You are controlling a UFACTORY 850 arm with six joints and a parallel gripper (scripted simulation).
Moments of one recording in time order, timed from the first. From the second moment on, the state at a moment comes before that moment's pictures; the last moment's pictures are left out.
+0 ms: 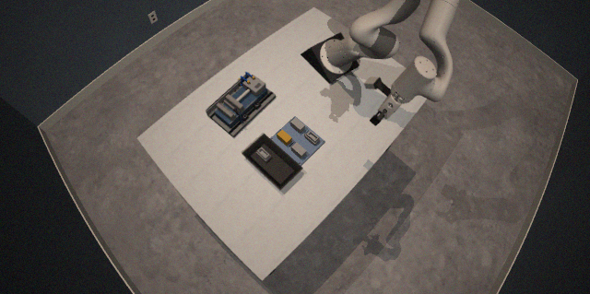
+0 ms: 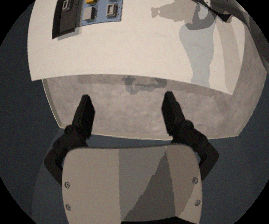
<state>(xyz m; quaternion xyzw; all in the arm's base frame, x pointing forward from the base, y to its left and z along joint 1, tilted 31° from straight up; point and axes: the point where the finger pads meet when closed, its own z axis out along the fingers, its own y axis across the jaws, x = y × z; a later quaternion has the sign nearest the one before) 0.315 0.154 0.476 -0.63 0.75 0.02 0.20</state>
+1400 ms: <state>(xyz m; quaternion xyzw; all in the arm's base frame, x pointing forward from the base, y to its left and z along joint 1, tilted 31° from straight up) 0.387 0.124 0.396 -0.65 0.73 0.08 0.19</state>
